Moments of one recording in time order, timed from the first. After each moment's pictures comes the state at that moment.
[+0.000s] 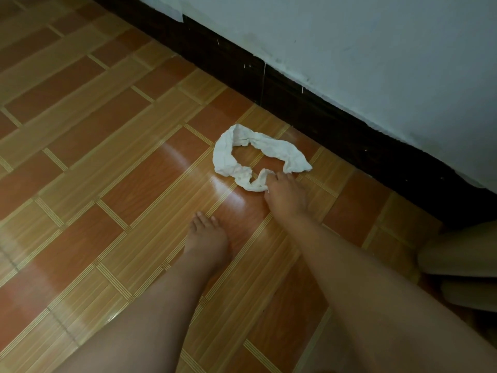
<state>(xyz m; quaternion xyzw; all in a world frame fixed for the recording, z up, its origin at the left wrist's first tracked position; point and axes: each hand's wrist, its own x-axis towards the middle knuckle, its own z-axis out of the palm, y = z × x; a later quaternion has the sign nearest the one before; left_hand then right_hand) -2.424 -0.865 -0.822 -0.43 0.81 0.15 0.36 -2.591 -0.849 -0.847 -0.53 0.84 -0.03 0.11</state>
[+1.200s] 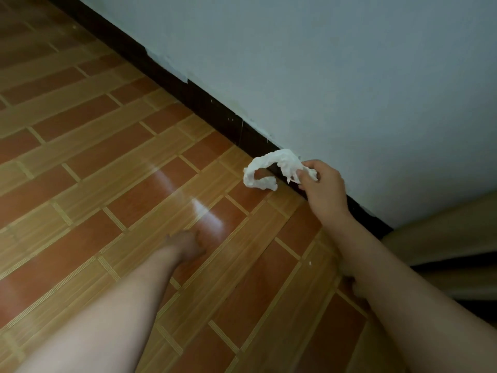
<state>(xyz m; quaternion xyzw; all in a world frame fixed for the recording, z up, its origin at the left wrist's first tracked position) -2.407 -0.856 -0.756 -0.47 0.78 0.31 0.28 -2.634 -0.761 -0.623 -0.36 0.82 -0.41 0.18</state>
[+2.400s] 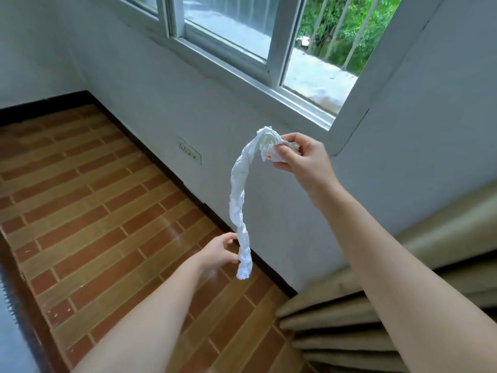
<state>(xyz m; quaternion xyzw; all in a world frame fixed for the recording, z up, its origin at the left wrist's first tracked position) -2.422 -0.799 -0.089 -0.44 0.64 0.63 -0.03 -2.584 -0.768 0.103 -0.45 0.65 -0.54 0.29</state>
